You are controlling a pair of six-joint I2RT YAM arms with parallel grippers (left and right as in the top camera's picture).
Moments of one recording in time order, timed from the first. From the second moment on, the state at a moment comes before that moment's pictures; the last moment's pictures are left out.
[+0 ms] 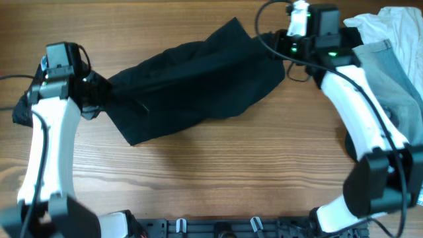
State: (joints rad) left arm 0.18 1.53 1.26 -0.91 0.05 -0.78; right arm 0.15 1.75 1.40 -0.38 -0.29 0.24
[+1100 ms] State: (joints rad) left arm 0.12 1.76 0.96 -0.39 0.22 -0.56; right arm 0.13 1.93 1.41 -0.70 0.04 0.31
